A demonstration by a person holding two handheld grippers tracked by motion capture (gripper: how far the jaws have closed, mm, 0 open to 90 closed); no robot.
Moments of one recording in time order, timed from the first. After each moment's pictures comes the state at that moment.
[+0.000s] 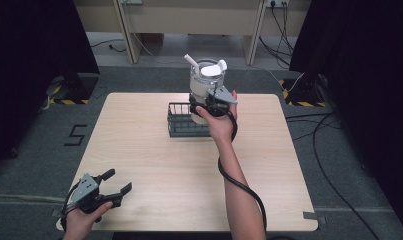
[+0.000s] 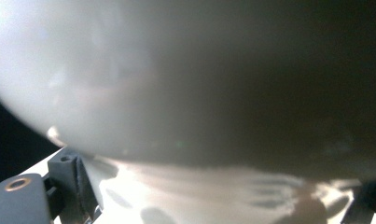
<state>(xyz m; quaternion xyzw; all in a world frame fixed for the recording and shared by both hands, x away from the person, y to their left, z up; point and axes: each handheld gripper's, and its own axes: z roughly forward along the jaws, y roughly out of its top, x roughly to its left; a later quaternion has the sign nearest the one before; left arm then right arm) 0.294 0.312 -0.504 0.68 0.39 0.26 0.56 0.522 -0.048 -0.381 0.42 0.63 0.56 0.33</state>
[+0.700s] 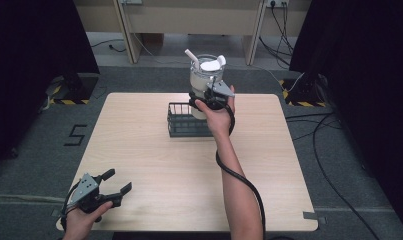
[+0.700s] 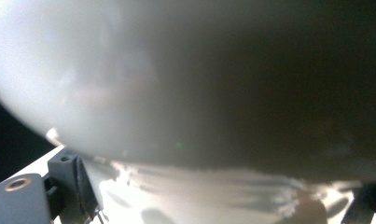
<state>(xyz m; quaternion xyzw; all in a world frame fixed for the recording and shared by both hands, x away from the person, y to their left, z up) 0.294 0.312 -0.505 0.68 0.39 0.26 0.56 0.547 -0.043 -0.382 0.44 0.63 0.55 0.33</state>
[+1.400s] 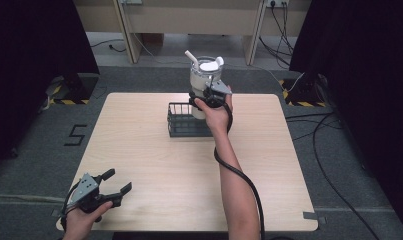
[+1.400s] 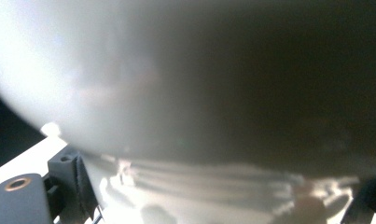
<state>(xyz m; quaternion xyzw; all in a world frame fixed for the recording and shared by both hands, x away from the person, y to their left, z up) 0.294 0.312 -0.505 0.68 0.39 0.26 0.56 0.569 -0.040 -0.398 0.45 0.63 0.54 0.32</state>
